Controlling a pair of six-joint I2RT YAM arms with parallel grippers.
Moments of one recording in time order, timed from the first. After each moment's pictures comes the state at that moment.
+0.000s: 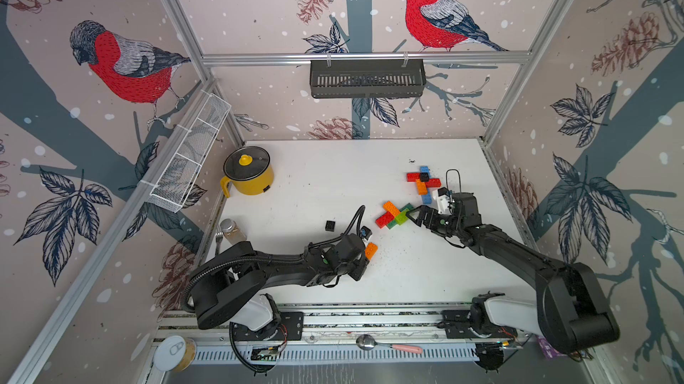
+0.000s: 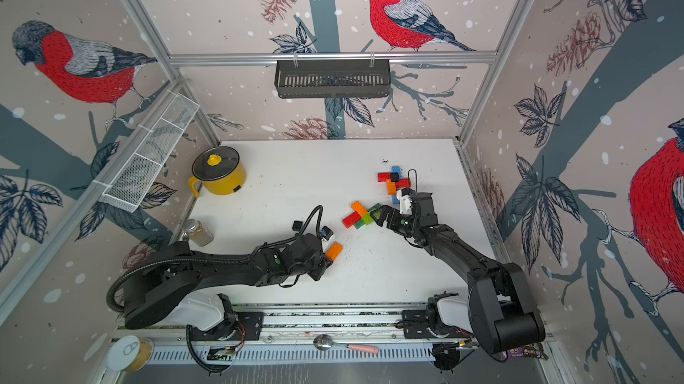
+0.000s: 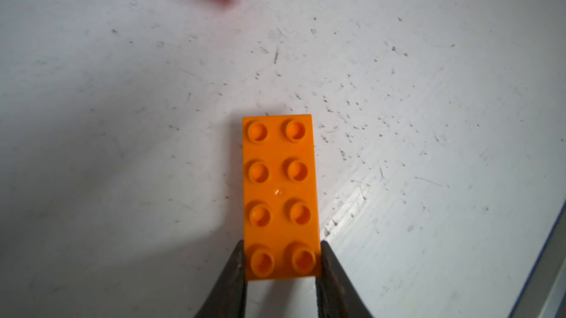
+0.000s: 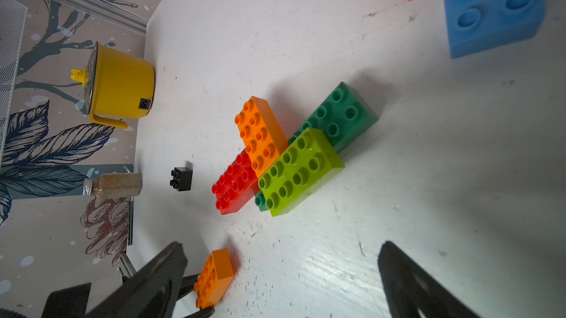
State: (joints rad) left arm -1.03 1.47 0.53 0.06 -0.04 -0.31; right arm 0.22 1.26 0.52 -0.01 -0.54 0.58
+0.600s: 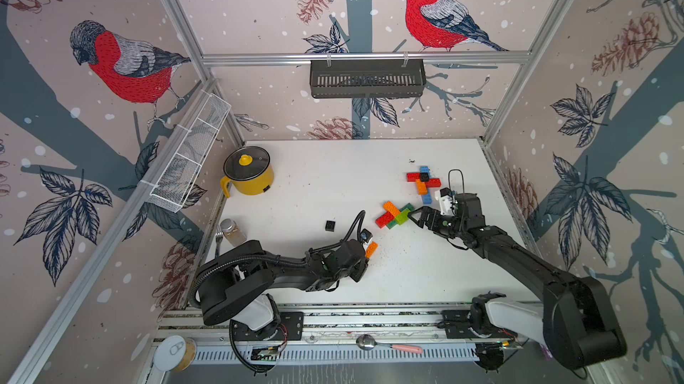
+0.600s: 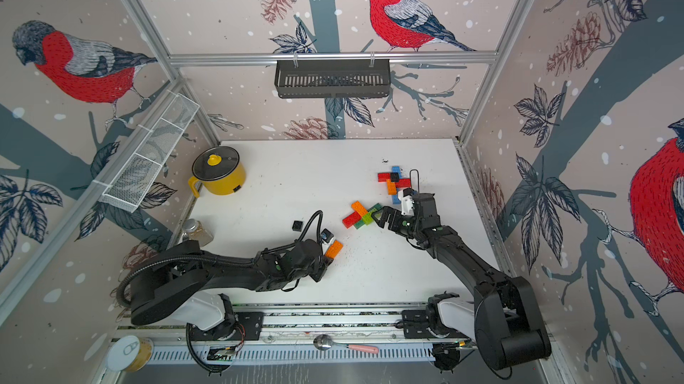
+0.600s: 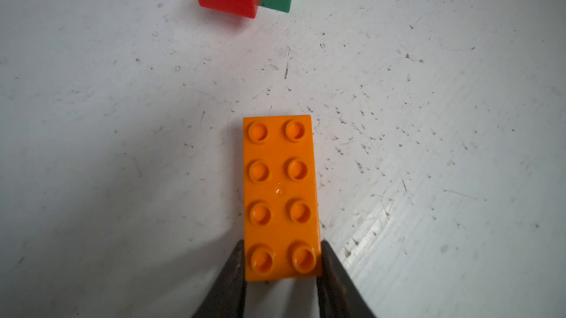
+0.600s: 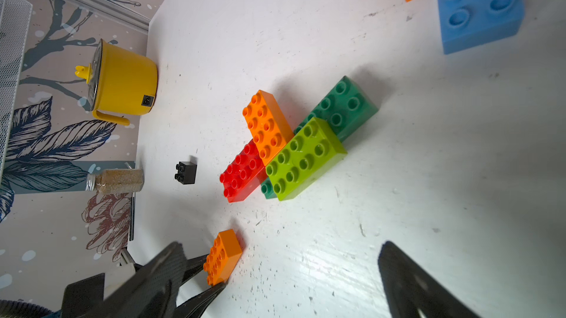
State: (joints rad) left arm -1.06 1.49 0.44 0.24 -0.14 -0.28; right arm 0.22 1.18 0.52 -0.09 -0.54 0.57
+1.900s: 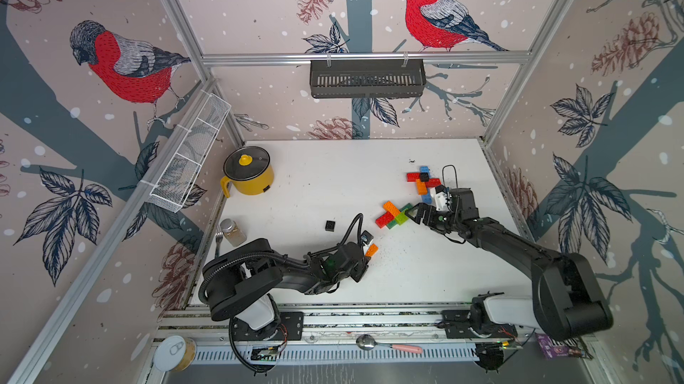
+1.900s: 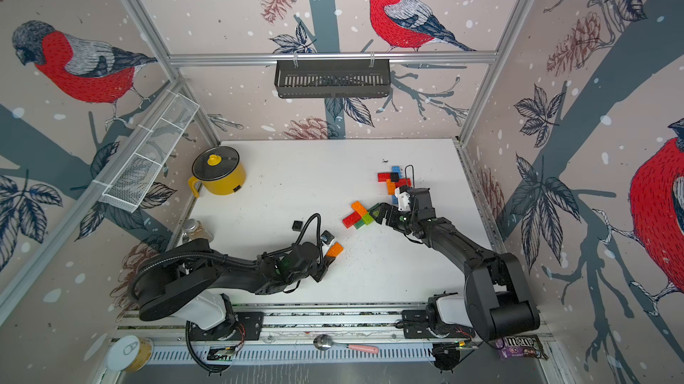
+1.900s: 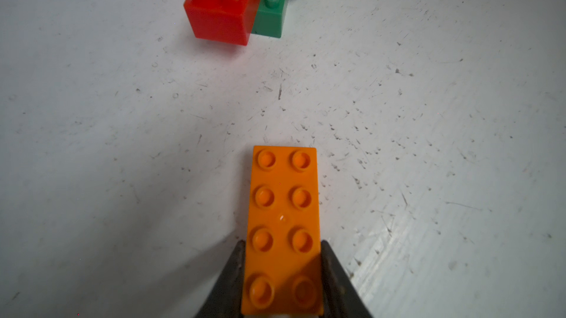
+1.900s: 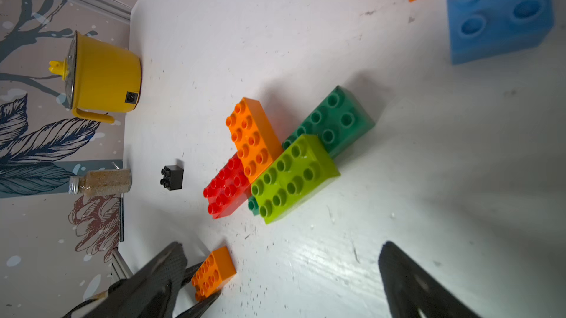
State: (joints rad) left arm -1.07 1.55 0.41 0.41 -0.15 -0.22; right arm 0.22 1.37 0.62 -0.05 -0.53 0.53
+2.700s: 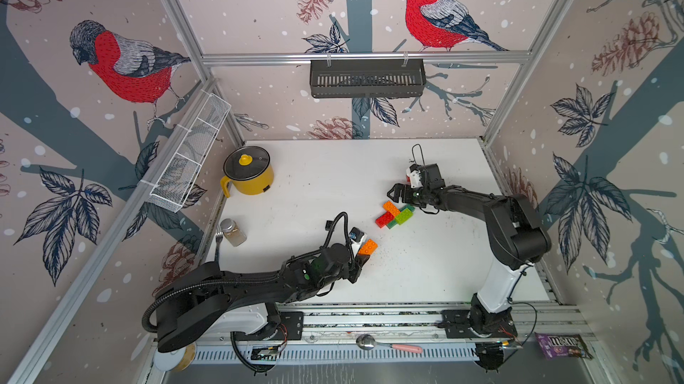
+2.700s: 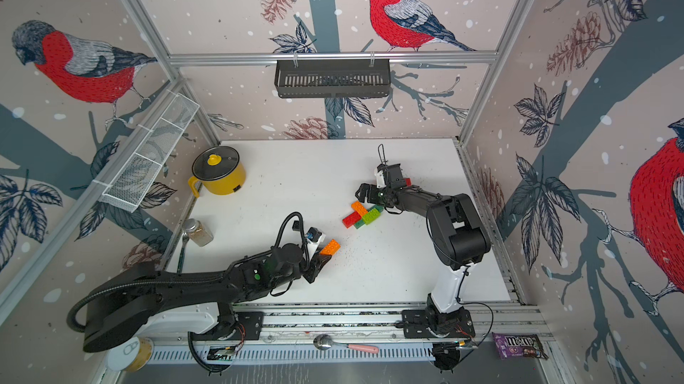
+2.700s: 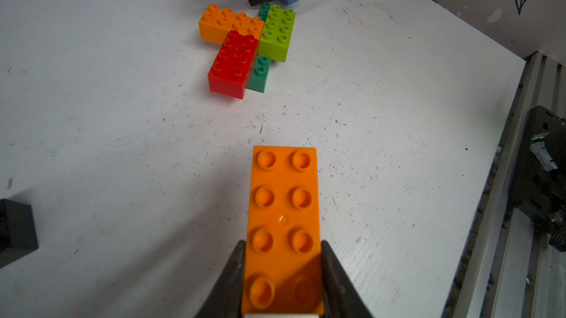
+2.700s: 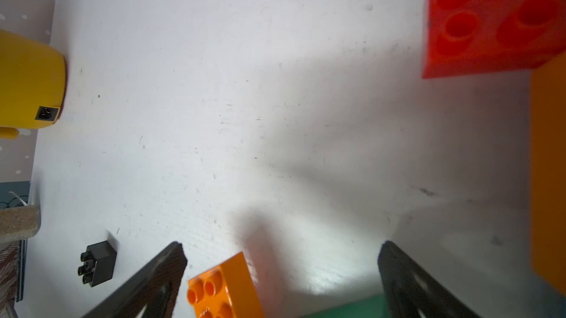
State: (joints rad) left arm -1.08 1.20 0.33 0.31 -0.13 -0.32; right arm 0.34 1.85 1.05 -0.09 -0.37 0.42
